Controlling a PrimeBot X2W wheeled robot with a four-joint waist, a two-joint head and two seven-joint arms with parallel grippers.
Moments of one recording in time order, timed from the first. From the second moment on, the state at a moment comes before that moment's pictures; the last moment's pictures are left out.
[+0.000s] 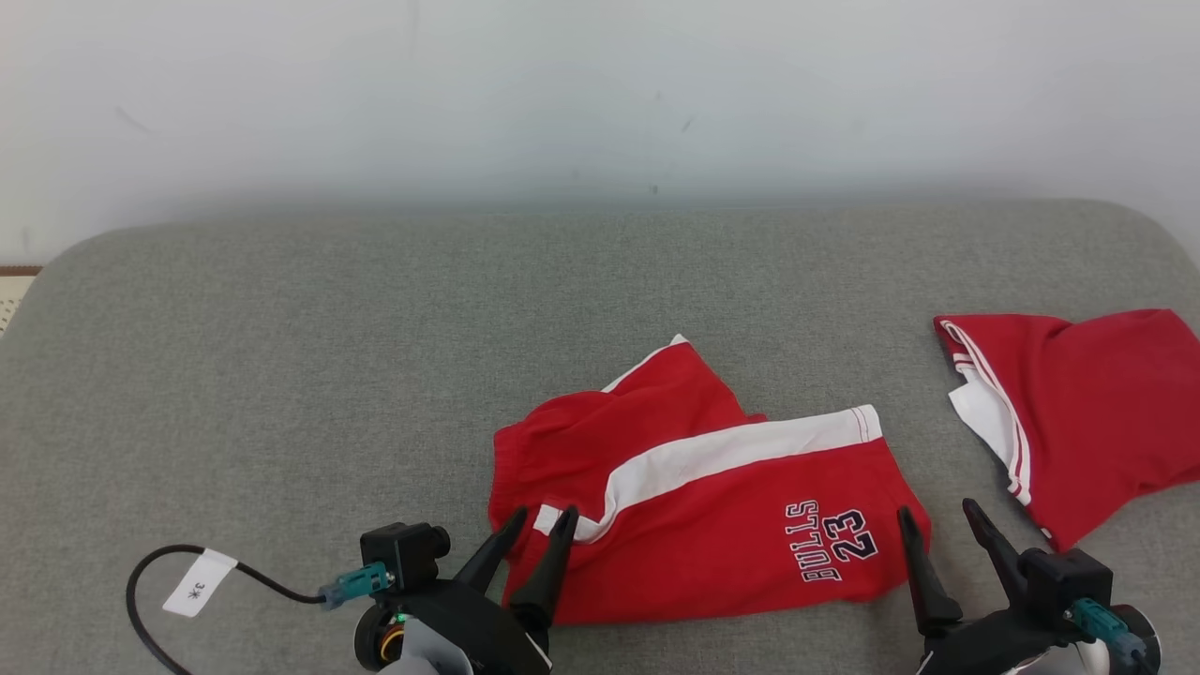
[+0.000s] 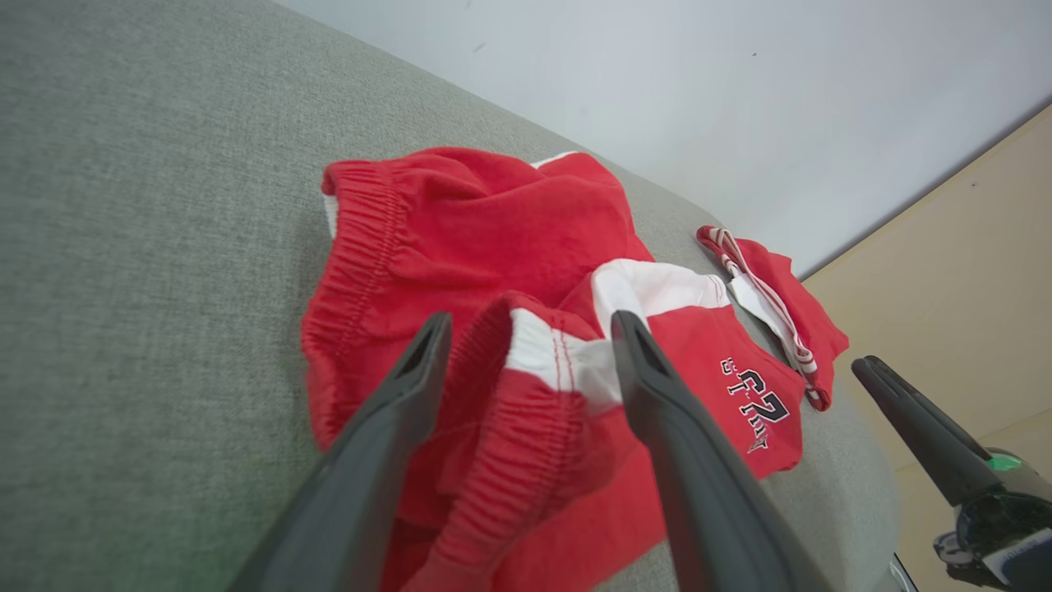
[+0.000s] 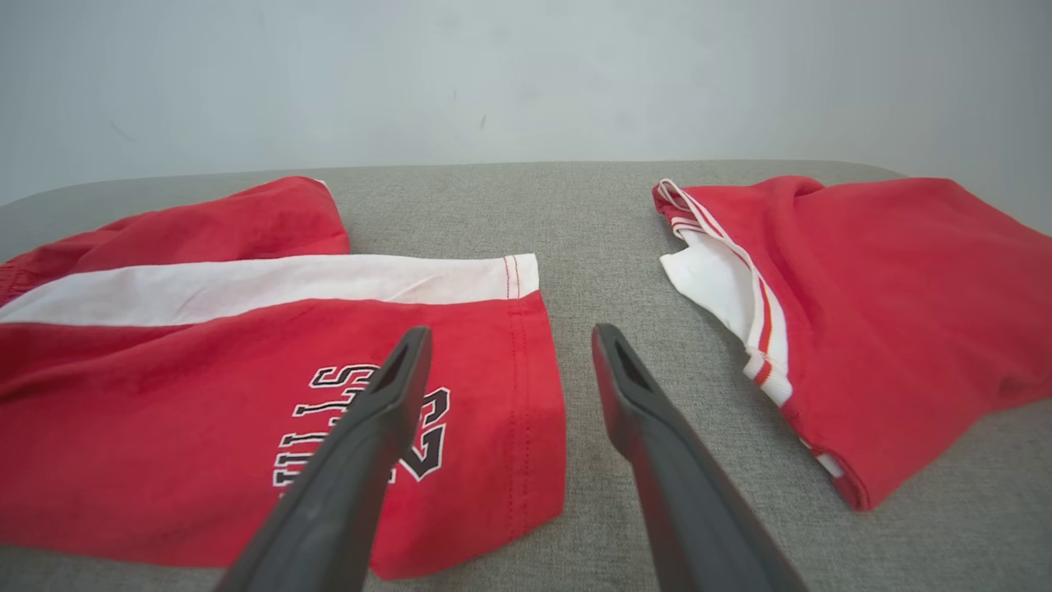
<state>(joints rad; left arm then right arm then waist) -0.53 0.05 -0.72 0.67 -0.91 -0.13 -0.26 -0.17 -0.26 0.27 0.41 0.24 0.13 -0.26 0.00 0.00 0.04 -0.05</state>
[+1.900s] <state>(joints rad) -0.07 0.06 -0.06 0.29 -0.08 0.07 -0.26 -0.11 -0.17 0.18 0.33 0.20 0.13 -0.26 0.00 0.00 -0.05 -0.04</state>
